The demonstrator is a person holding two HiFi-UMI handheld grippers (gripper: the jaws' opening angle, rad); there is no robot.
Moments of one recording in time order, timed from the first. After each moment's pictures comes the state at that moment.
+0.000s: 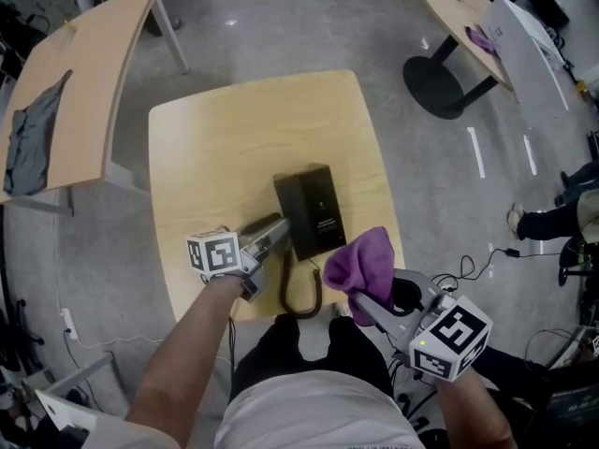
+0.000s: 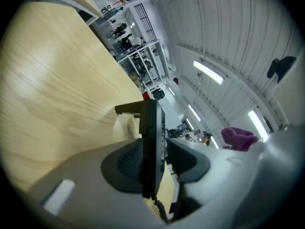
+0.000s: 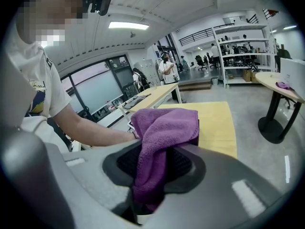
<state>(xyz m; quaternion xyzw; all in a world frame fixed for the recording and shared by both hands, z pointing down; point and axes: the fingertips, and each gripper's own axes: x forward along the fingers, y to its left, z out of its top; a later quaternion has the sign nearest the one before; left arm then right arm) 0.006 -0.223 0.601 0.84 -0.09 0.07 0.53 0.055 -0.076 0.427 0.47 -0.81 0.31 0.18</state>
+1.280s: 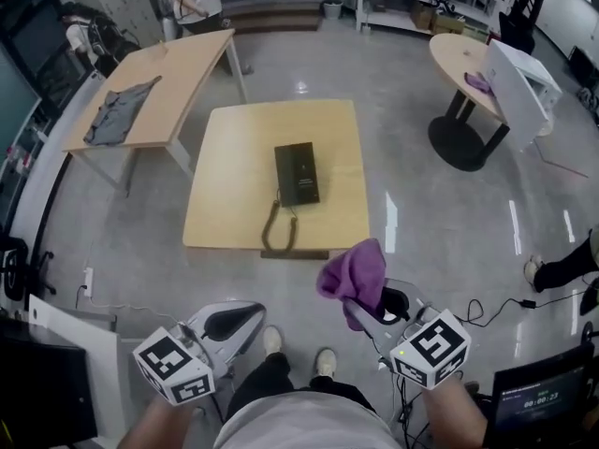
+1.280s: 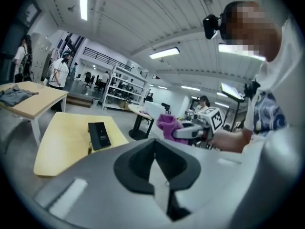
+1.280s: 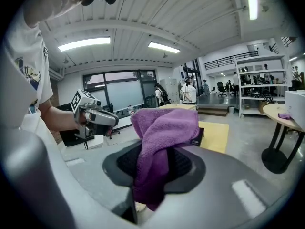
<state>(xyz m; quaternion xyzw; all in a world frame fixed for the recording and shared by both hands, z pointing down) -0.061 0.133 0.352 0.95 -0.21 0.12 0.20 0.075 0.133 0.364 0.42 -0.89 0.14 0.14</state>
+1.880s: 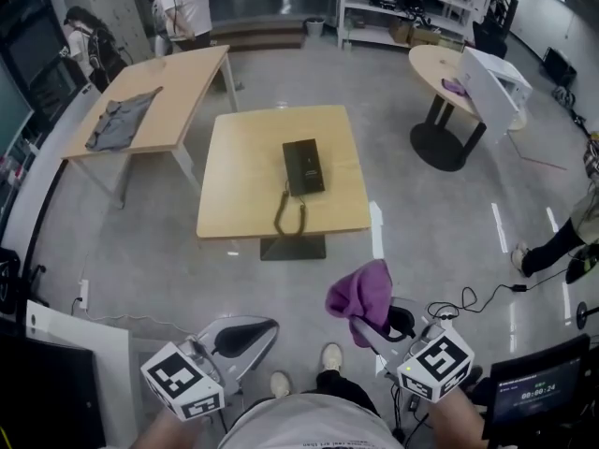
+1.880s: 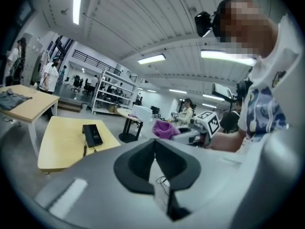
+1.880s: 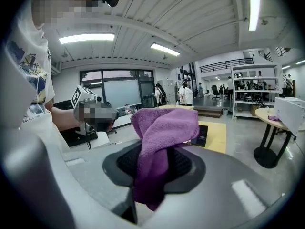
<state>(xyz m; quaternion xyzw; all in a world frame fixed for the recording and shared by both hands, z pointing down) -0.114 0.217 0.326 0.97 -0.15 0.10 0.16 0.015 0.229 0.350 0.45 -0.87 0.13 0.15</state>
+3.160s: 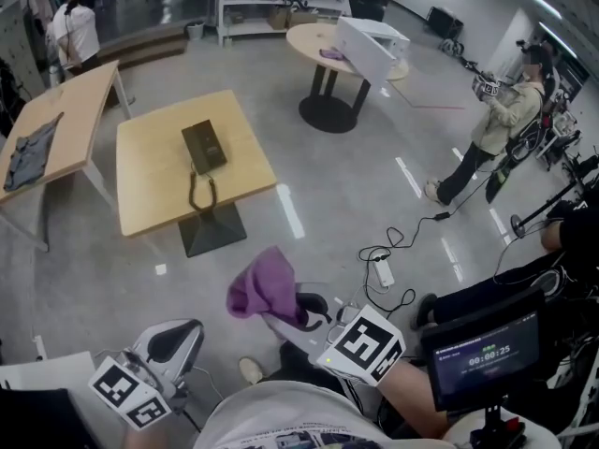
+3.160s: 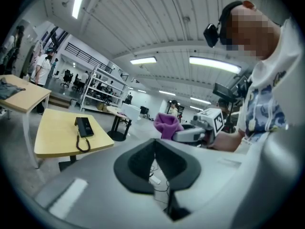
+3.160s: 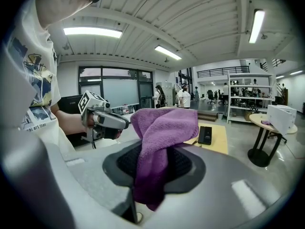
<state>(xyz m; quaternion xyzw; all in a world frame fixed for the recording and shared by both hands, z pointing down) -0.191 0.286 0.335 0.98 -0.09 0.08 0.18 -0.092 0.315 0.329 0.48 -0.86 0.10 0.15</state>
